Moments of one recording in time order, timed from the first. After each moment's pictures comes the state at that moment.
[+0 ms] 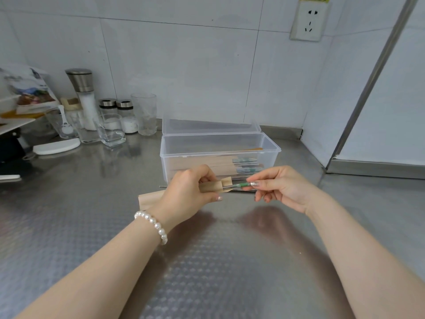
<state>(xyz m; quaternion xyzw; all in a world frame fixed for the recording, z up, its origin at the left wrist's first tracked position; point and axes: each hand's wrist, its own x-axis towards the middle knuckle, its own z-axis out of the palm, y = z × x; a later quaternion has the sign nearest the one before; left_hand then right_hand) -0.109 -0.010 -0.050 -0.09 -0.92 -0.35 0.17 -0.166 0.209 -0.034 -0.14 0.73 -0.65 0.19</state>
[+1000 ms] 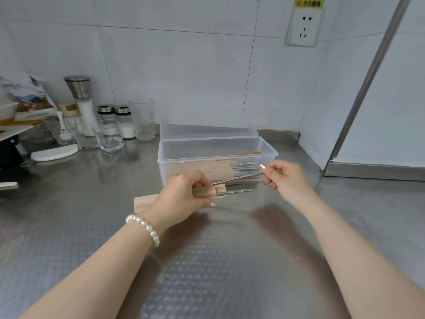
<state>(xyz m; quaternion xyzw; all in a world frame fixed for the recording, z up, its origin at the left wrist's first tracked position) -0.112 -0.020 -0.048 -0.09 -0.93 -0.33 0.15 -0.186 0.211 -0.046 -0.12 0.82 -0.54 -0.10</state>
